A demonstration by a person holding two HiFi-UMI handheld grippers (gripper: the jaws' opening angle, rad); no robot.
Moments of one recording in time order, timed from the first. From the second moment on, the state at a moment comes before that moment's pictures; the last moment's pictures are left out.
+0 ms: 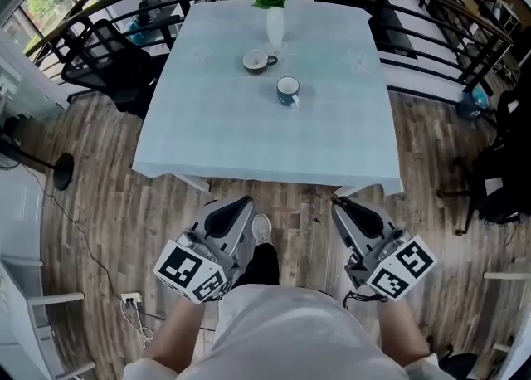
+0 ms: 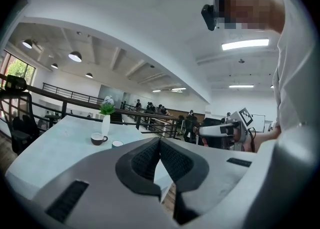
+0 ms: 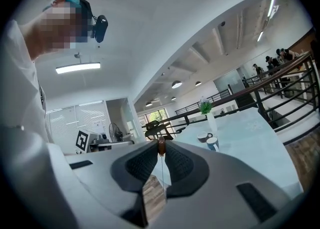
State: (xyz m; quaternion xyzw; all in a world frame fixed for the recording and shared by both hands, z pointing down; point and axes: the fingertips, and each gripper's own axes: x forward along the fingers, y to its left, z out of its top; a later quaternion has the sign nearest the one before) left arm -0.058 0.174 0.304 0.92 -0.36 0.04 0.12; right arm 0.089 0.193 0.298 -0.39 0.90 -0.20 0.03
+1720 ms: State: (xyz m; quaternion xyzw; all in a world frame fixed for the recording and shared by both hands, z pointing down) left arm -0.117 -0.142 0.367 0.94 -0.30 0.09 0.15; right arm 0.021 -0.148 0.346 -0.44 0.86 -0.25 -0.02
